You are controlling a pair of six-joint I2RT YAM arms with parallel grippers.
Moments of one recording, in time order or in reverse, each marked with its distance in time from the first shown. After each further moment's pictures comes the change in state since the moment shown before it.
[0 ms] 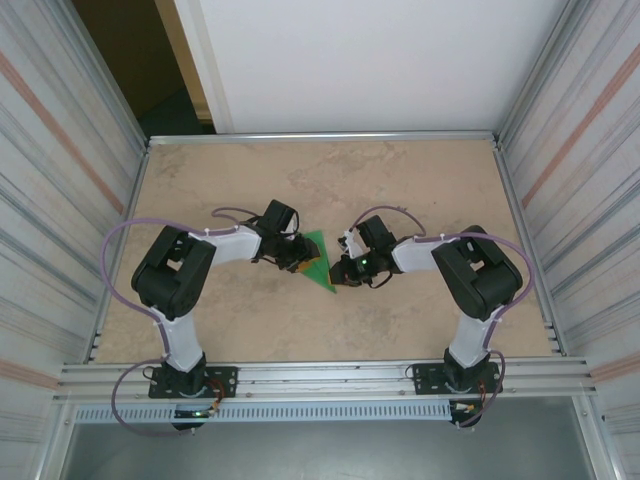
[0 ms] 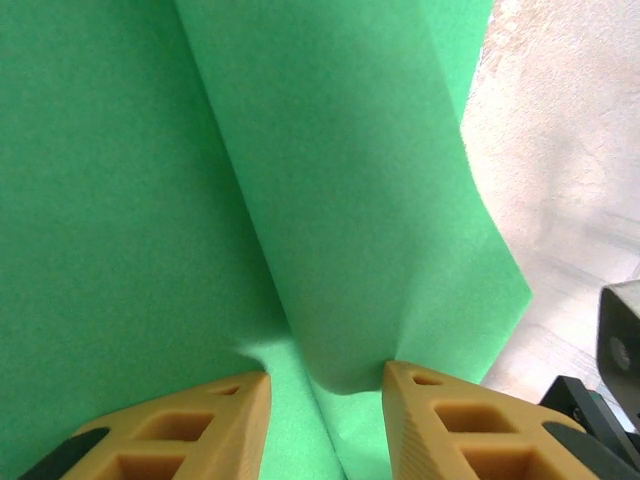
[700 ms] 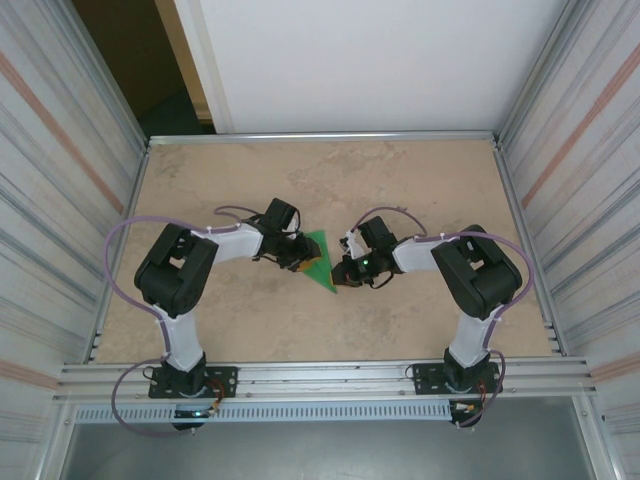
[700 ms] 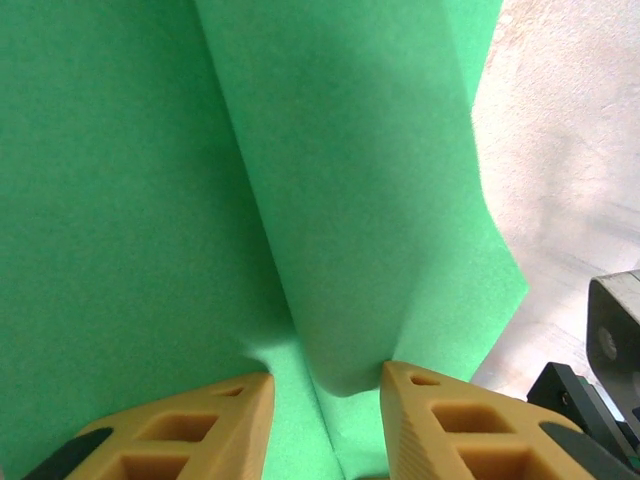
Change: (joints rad) left arm 0.000 0.027 0.029 -0.023 0.018 0.019; right arm -0.011 0.015 -0.010 0.005 0.001 -0.001
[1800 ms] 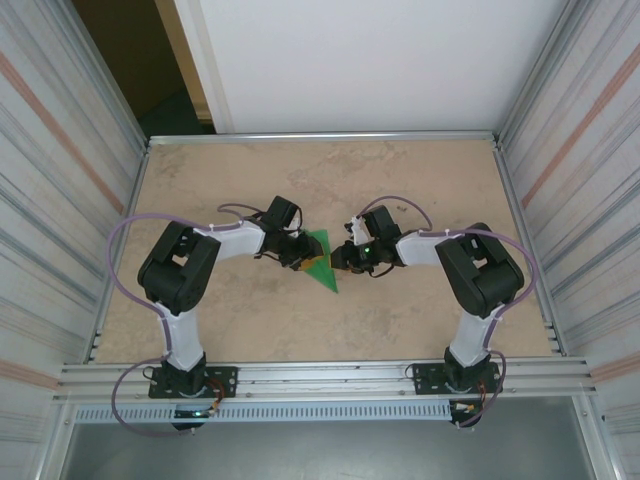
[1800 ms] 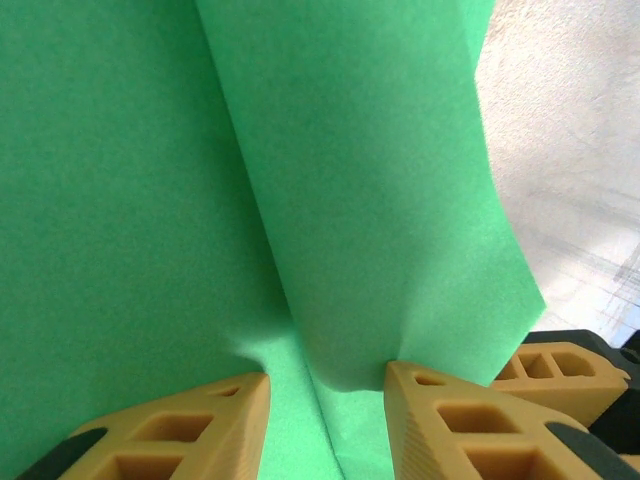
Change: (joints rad) left arm 0.000 0.023 0.035 -0.022 0.024 0.023; right arm -0.046 0.003 0.051 0.059 0.041 0.071
